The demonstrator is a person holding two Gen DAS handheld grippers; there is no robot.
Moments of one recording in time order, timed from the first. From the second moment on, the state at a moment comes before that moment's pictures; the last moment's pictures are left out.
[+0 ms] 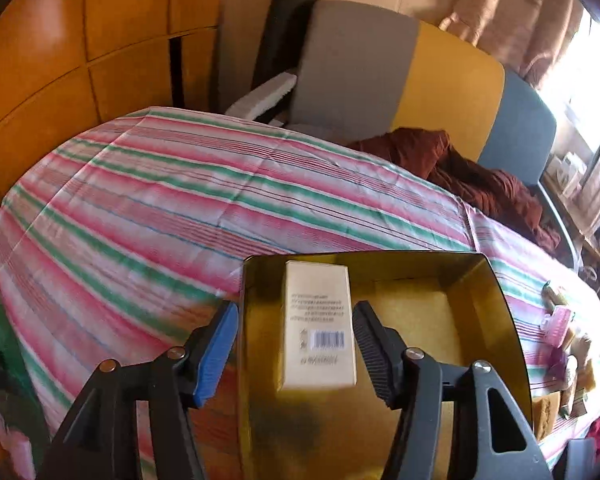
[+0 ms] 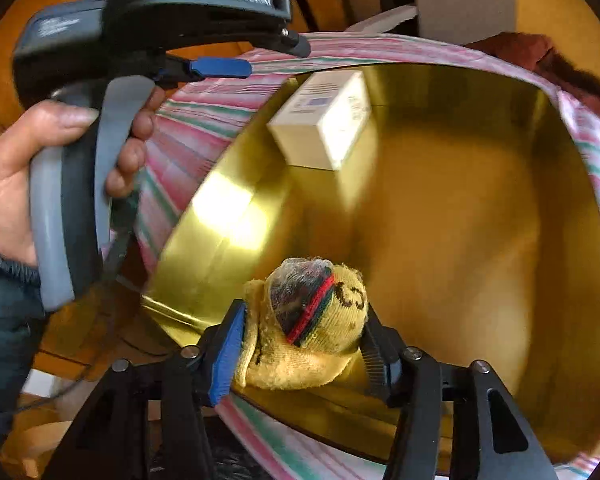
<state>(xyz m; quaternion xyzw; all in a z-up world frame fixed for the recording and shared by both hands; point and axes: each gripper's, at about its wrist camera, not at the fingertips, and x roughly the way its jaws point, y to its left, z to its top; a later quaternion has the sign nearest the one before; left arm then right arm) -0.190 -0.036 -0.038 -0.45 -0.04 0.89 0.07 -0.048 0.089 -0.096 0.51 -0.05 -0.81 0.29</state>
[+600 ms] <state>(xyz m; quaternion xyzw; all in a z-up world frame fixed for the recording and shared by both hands) -0.067 -0.046 -0.004 -0.38 -0.03 0.92 0.03 -0.022 0.112 -0.063 0.45 -0.01 -0.86 0.22</state>
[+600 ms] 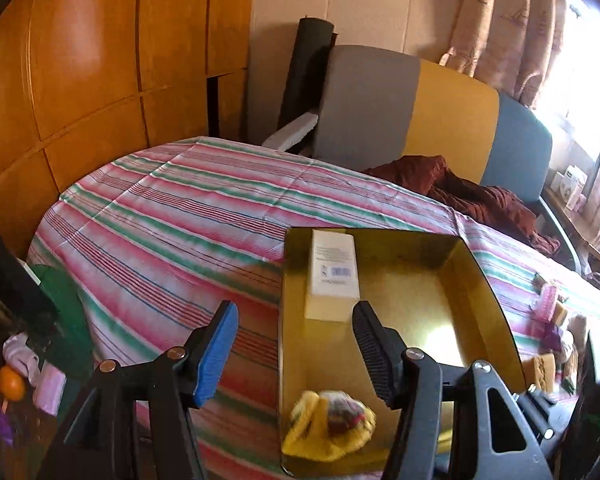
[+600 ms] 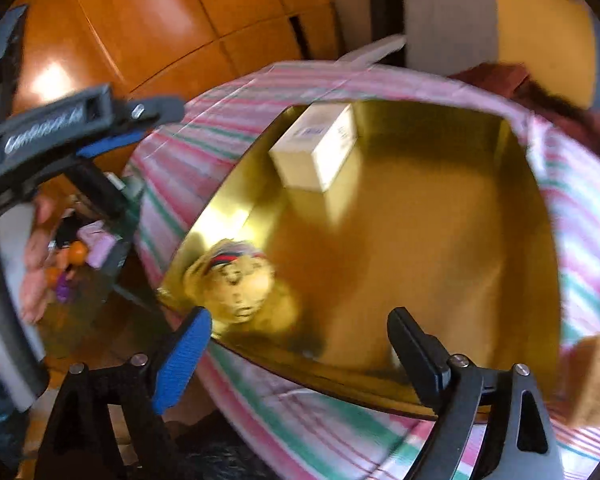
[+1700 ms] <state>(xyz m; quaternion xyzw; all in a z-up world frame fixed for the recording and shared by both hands) -0.026 0.050 -0.014 -0.40 0.02 0.90 0.14 0.013 0.238 -0.039 0.38 -0.07 -0.92 0.05</state>
